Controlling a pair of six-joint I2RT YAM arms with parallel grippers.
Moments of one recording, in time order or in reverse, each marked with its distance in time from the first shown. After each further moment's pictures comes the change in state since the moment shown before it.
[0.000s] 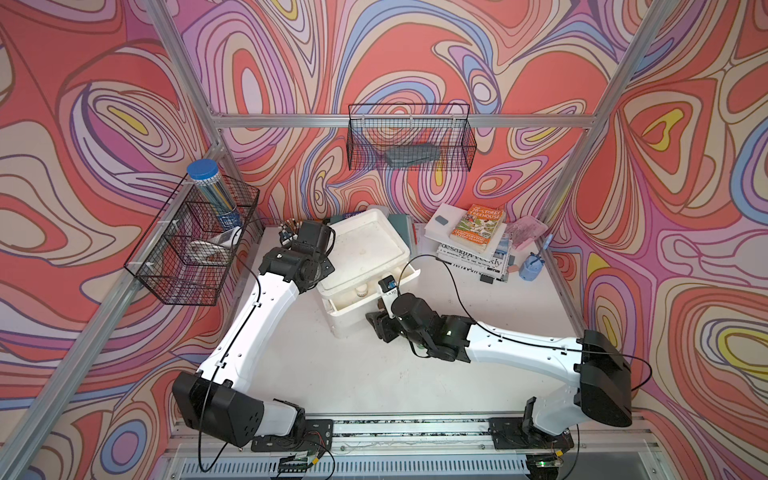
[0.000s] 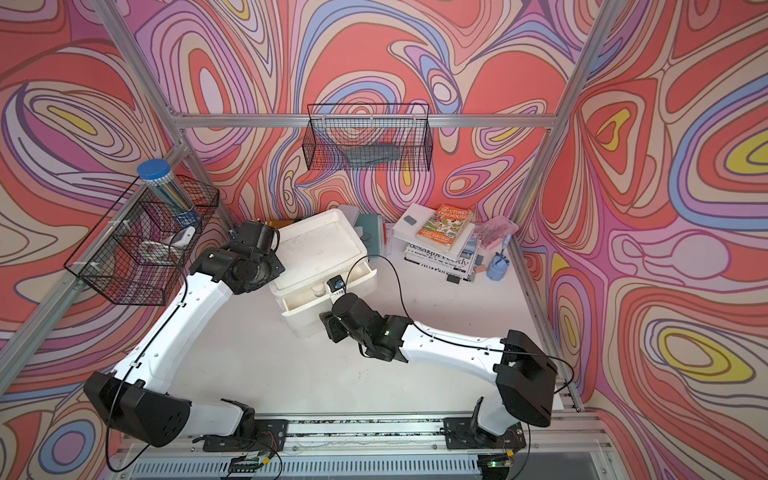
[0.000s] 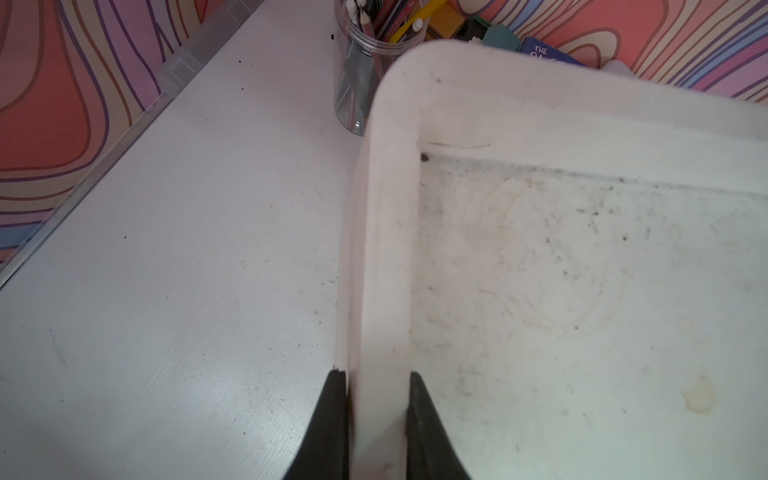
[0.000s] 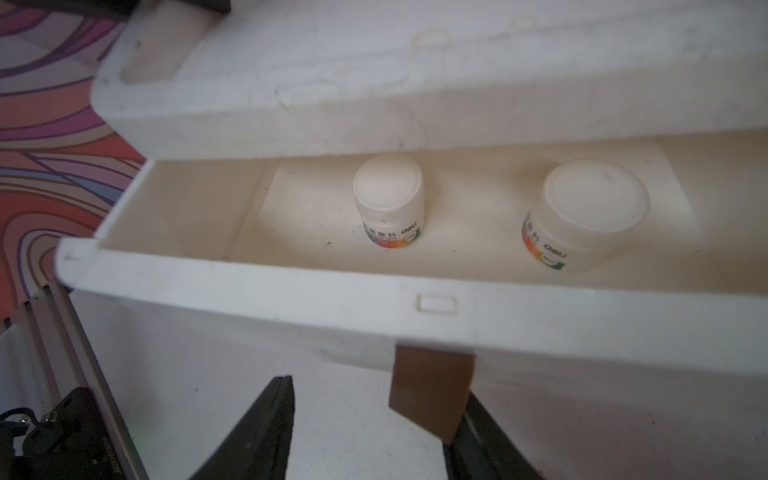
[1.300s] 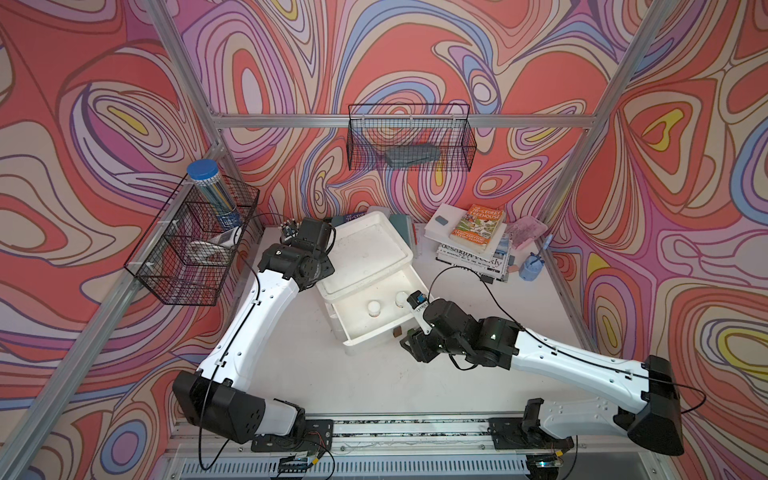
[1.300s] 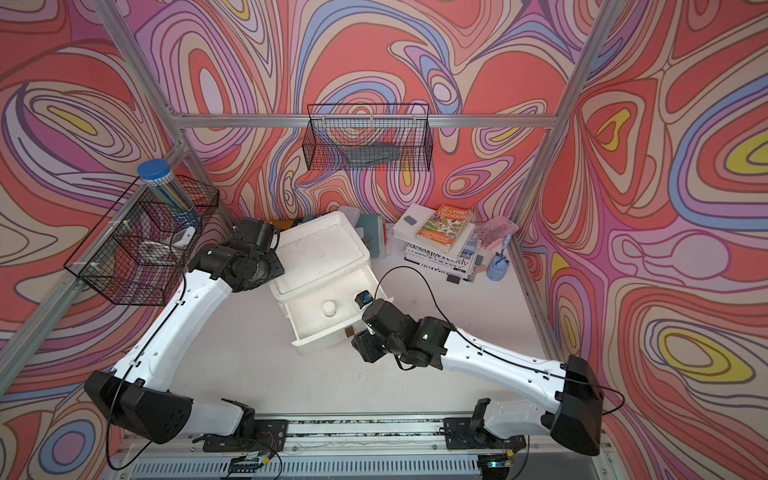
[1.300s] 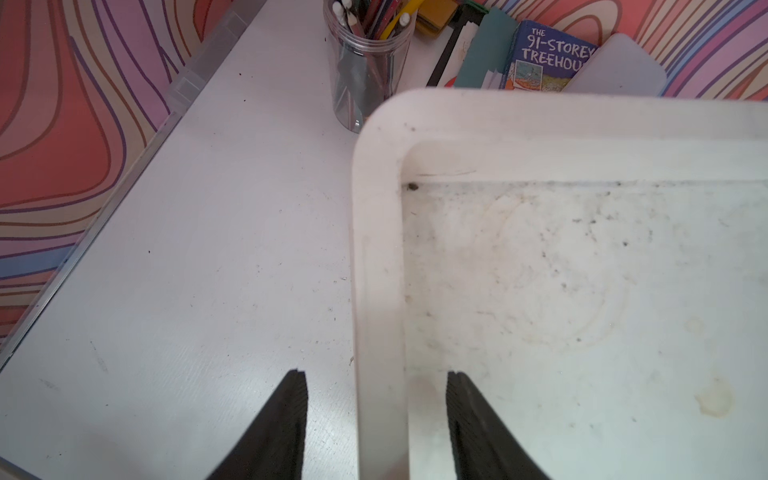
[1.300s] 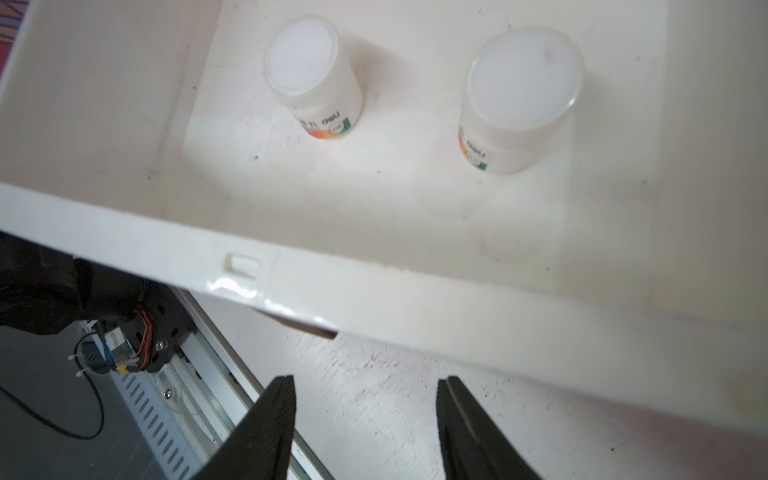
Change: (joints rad) left arm 0.001 0.019 0.055 -0.064 0.000 0.077; right arm -0.024 -0.280 -0.101 -0.463 -0.143 0.038
